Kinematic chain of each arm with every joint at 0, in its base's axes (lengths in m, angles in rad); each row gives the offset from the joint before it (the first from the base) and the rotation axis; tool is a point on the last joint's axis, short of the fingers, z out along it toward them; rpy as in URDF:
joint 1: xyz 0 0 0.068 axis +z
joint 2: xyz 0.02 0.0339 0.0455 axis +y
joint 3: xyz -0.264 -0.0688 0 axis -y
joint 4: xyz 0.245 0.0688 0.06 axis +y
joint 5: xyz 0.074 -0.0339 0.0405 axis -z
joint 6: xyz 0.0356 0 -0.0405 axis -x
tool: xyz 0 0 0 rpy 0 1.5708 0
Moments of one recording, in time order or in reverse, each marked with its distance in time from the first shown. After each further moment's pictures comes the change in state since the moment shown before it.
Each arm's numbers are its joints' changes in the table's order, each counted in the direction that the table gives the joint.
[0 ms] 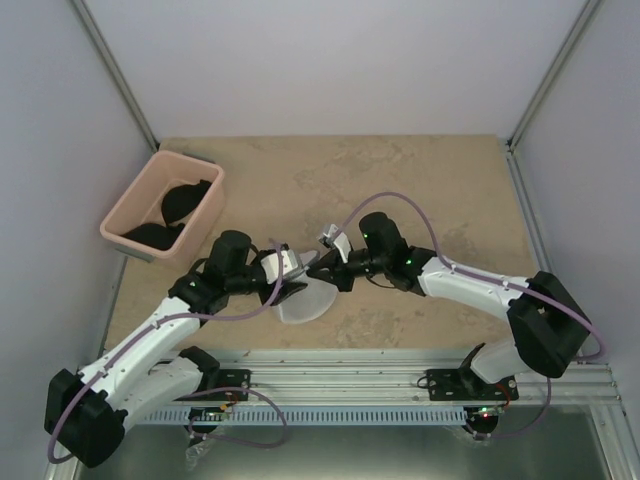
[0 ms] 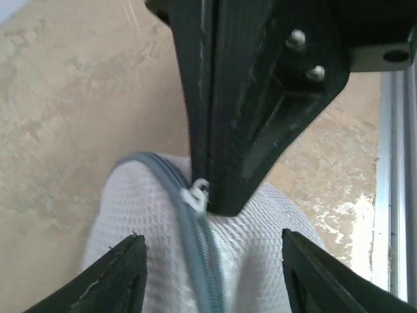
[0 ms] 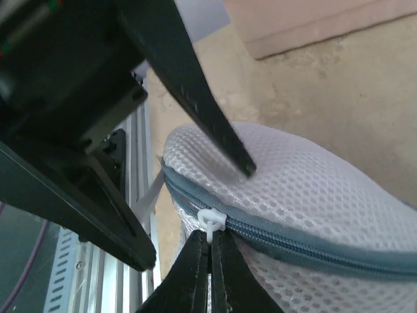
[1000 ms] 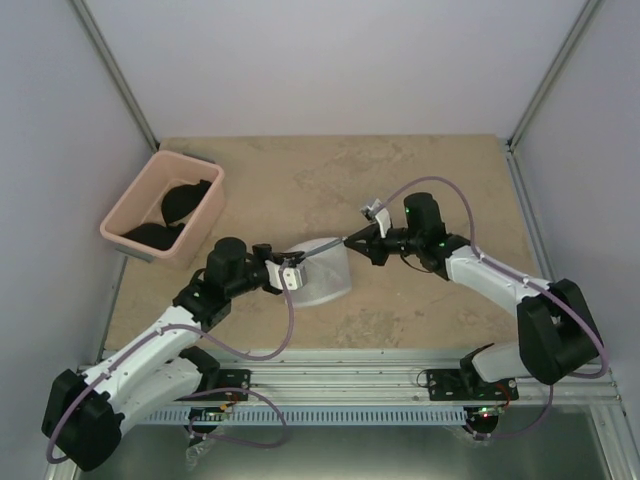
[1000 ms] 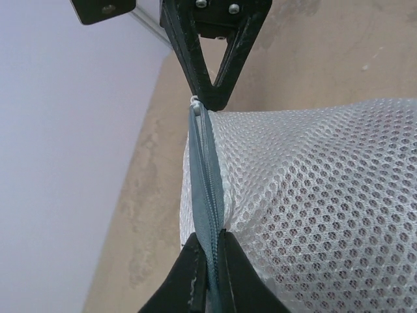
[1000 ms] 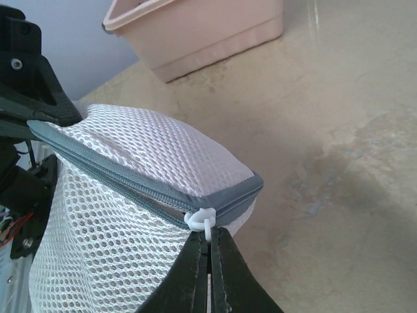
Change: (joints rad) left arm -0.019 -0.041 -0.132 -0.338 -0.153 -0.485; right arm -0.313 -0.057 -0.036 0.060 -0.071 0.090
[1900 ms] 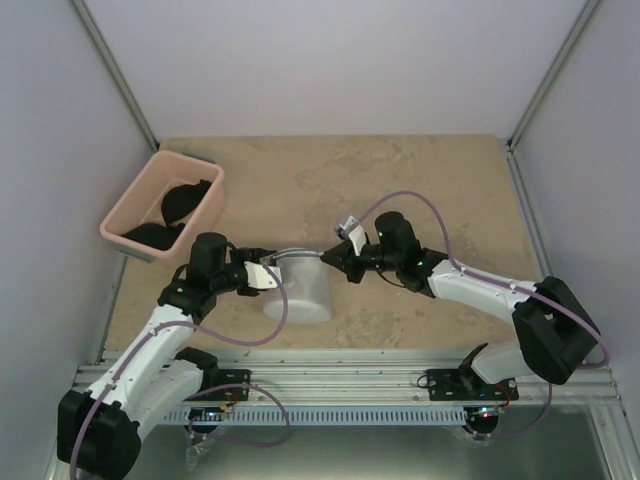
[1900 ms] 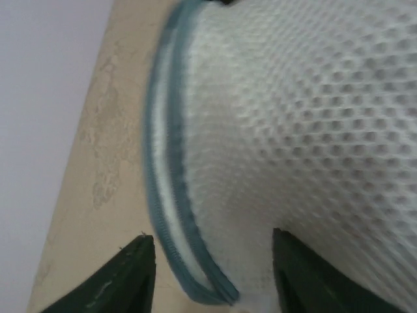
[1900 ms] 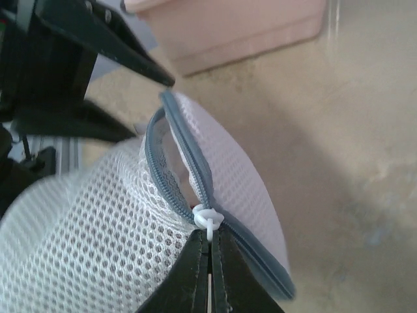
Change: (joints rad) left arm 0.238 -0.014 -0.005 0.214 0.105 -0.169; right arm 0.237 0.011 -0.063 -0.151 0.192 -0.055
